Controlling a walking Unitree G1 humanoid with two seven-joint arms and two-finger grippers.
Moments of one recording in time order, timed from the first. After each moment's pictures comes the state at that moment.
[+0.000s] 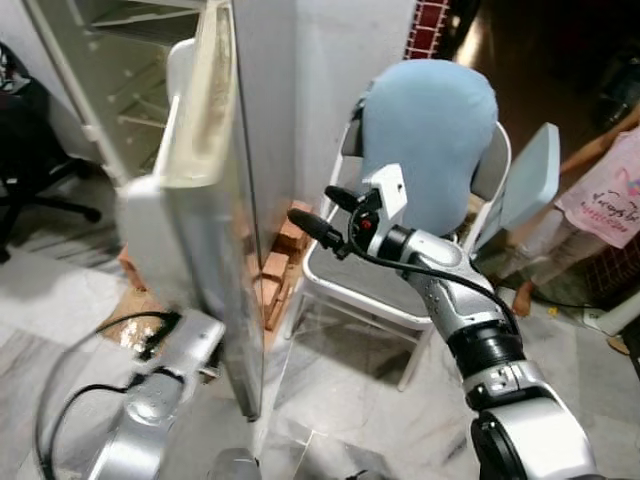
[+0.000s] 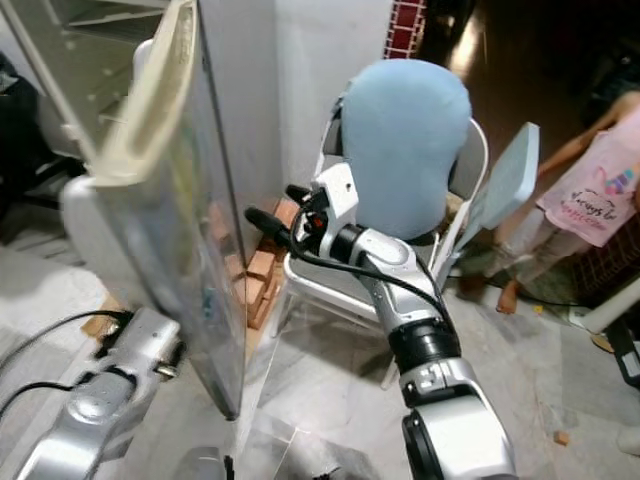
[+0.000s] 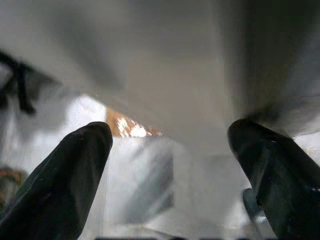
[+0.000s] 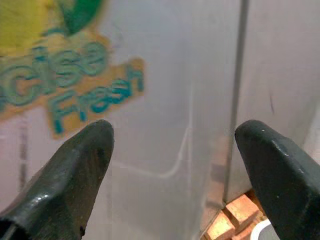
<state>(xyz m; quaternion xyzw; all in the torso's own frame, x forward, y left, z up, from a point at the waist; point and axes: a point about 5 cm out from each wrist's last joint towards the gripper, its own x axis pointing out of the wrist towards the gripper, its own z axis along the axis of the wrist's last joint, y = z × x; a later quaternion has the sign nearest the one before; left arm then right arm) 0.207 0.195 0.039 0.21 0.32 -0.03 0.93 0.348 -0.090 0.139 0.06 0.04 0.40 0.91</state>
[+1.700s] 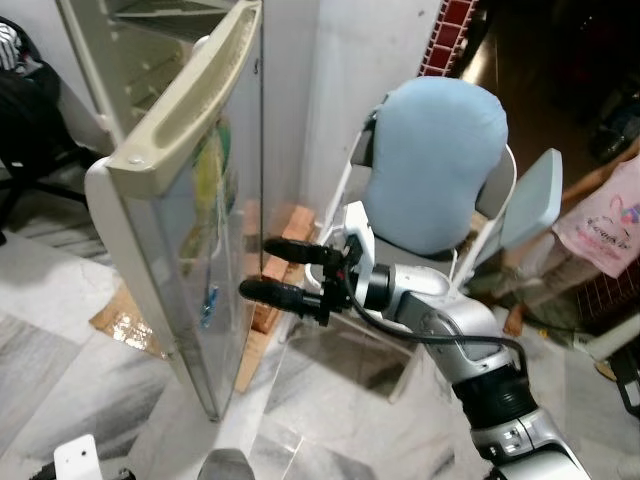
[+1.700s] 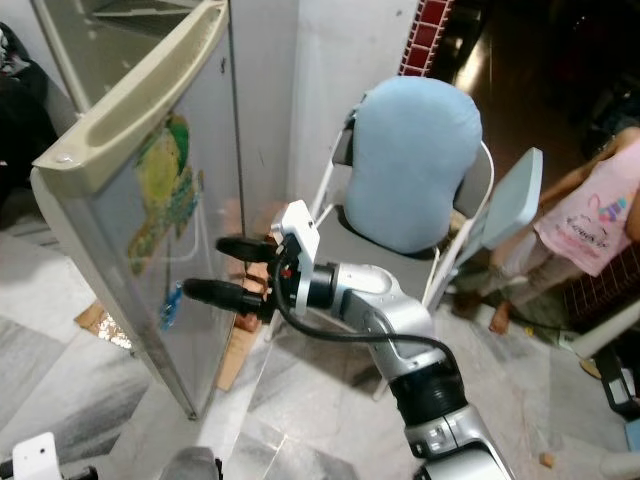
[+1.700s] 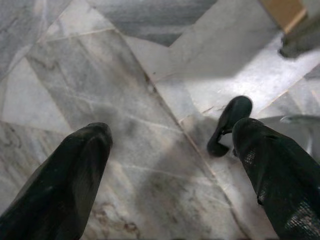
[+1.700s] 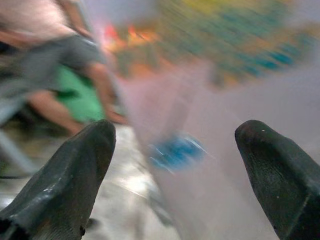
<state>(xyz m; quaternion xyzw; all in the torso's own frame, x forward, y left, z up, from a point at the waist) 0.089 0.288 -0.088 -0.05 0.51 0.28 0.81 0.291 -0.057 0.133 0.07 0.10 0.56 0.82</state>
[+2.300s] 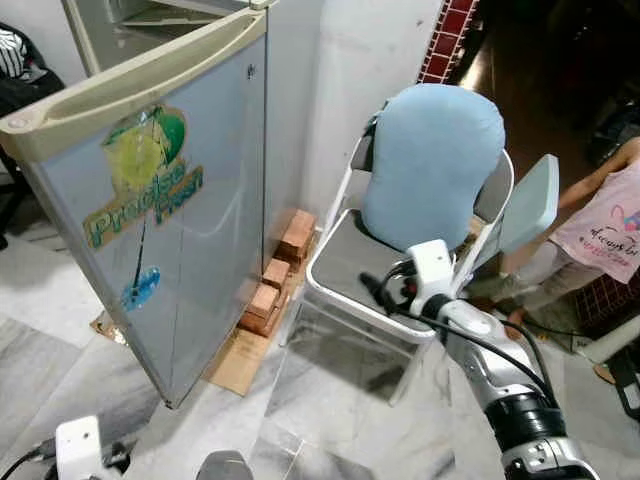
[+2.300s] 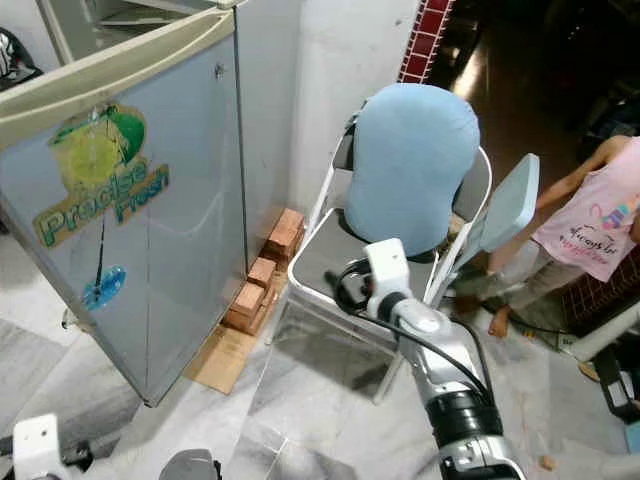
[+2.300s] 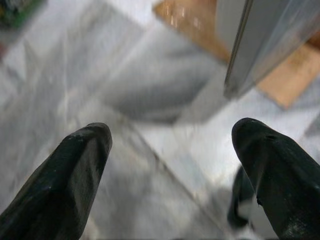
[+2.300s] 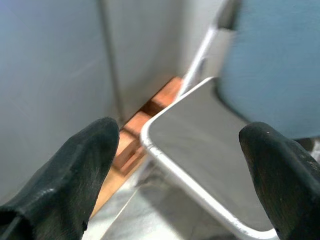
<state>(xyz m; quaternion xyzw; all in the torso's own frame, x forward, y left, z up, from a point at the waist) 0.138 0.292 -0.065 0.07 0.38 0.24 0.89 0.299 -0.168 0.071 0.01 0.17 0.13 0.98</state>
